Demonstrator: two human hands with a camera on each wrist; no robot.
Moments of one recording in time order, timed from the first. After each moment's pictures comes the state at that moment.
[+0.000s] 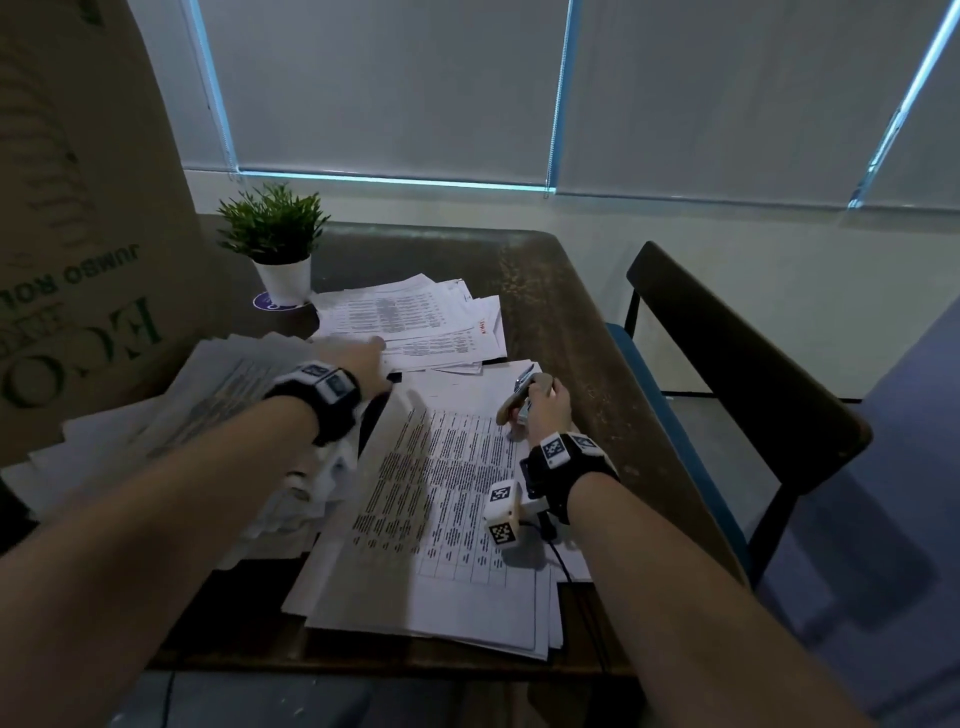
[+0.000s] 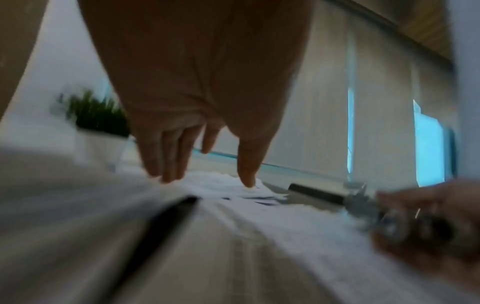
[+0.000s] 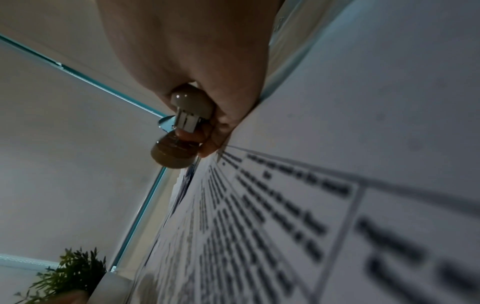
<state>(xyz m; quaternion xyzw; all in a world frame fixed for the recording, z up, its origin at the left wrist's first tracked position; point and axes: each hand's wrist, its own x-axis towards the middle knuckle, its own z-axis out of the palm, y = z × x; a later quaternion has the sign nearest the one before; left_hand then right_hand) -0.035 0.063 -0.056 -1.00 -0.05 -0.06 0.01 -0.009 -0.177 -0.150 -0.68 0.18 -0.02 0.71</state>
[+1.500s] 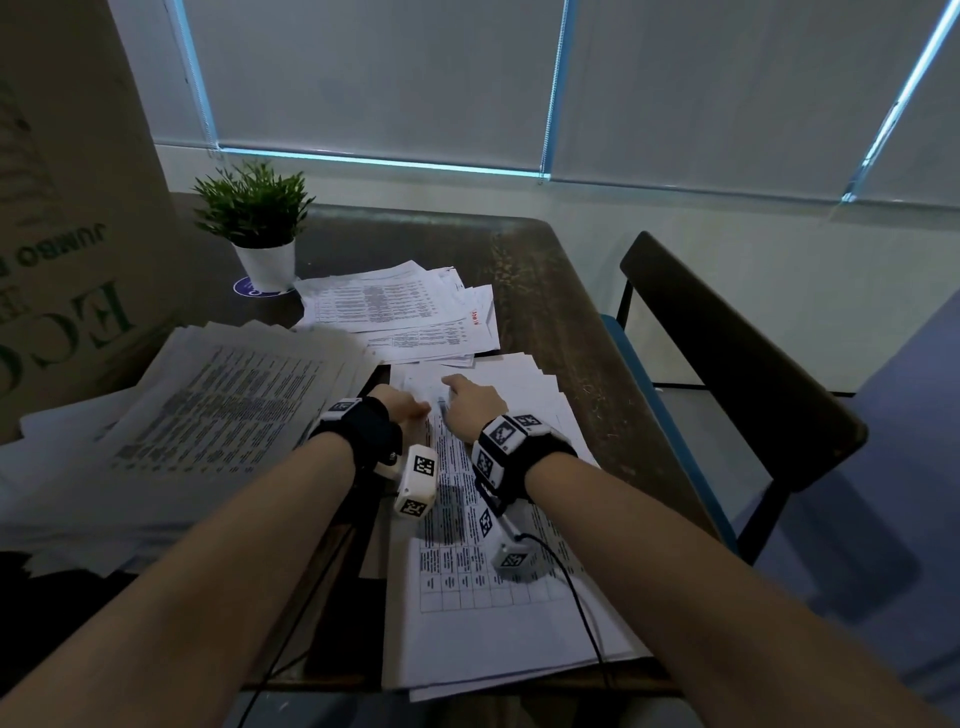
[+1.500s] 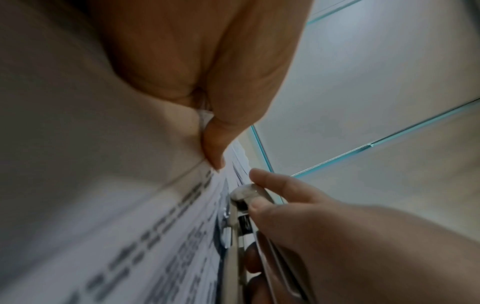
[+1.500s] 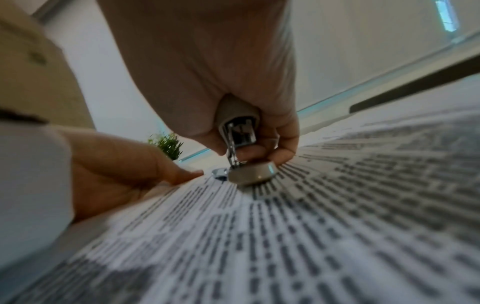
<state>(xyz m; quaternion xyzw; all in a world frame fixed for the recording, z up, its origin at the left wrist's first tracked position) -0.016 0.008 -0.120 -0.92 -0.18 0.09 -0.34 -0.035 -0.124 -0.111 -0.96 -0.10 0.06 0.26</state>
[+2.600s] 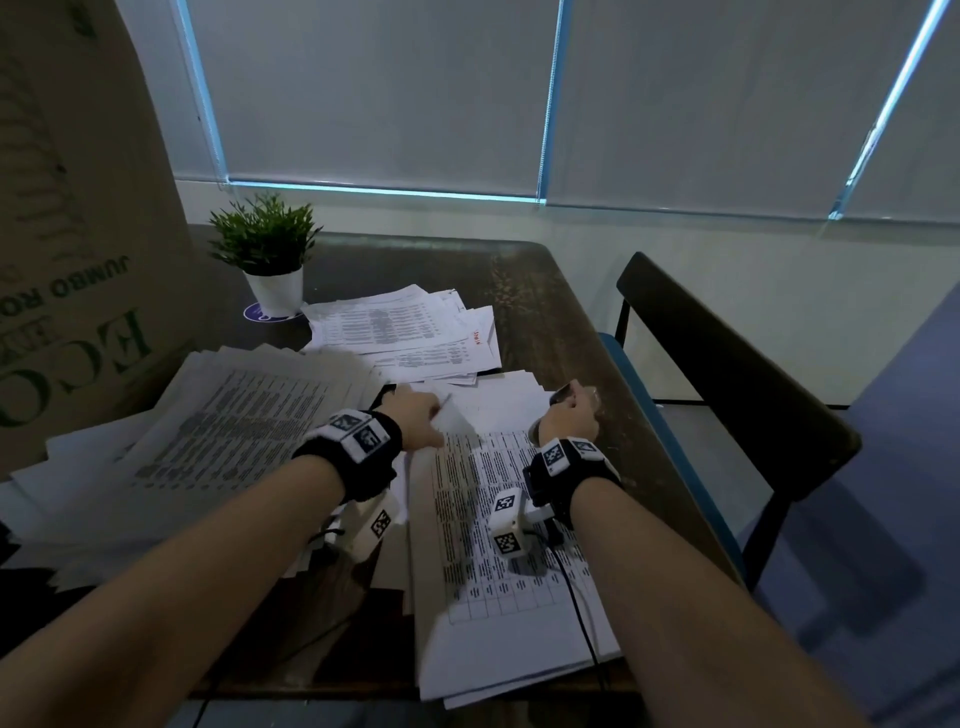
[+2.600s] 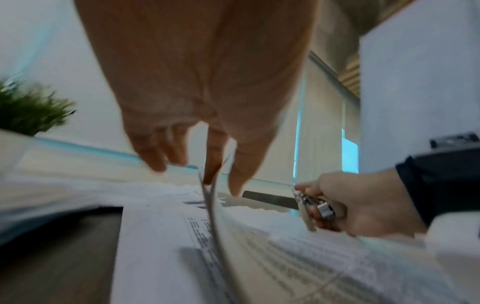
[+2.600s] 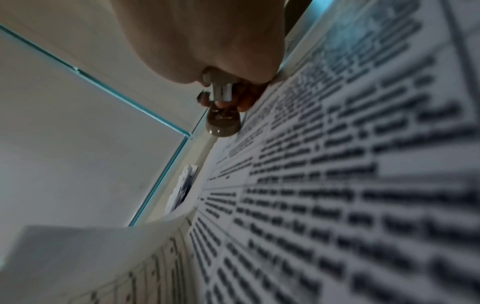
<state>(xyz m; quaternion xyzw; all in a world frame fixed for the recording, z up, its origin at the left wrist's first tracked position) -0.053 0.006 -0.082 -0.99 0.07 0.08 -0.09 -0.037 -0.194 -0.117 -0.72 0.26 -0.15 0.63</state>
